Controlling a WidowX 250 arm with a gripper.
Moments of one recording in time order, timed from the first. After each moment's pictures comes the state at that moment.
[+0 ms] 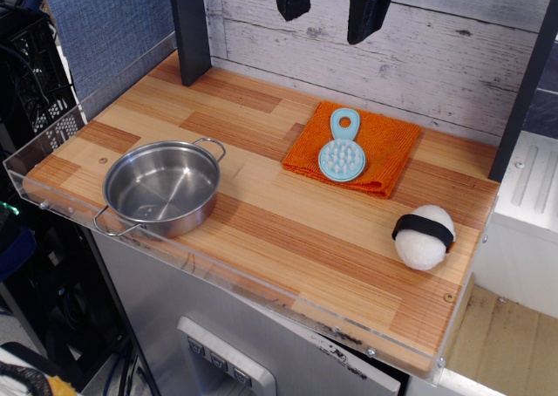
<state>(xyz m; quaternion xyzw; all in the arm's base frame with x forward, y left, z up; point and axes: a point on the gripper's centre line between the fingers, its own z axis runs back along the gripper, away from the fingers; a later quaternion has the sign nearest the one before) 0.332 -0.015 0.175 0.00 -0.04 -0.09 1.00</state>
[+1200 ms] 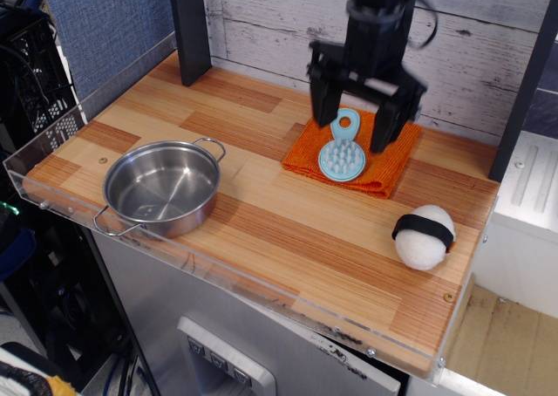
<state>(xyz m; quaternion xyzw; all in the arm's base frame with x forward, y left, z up) 0.363 -0.027 0.057 0.03 -0.01 -0.09 1.00</state>
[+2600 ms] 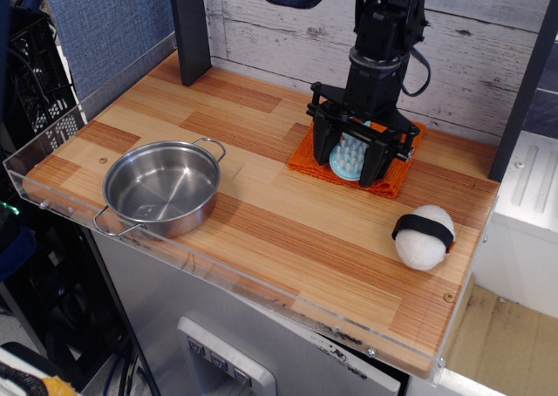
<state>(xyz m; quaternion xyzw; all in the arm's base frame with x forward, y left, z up) 0.364 -0.028 0.021 0.03 0.05 -0.09 0.99</state>
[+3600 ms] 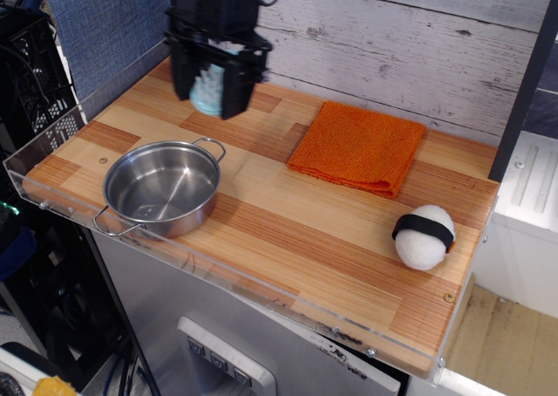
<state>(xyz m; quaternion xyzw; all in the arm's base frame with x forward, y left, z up) 0.313 0.083 0.091 0.04 0.08 -0.06 0.99</state>
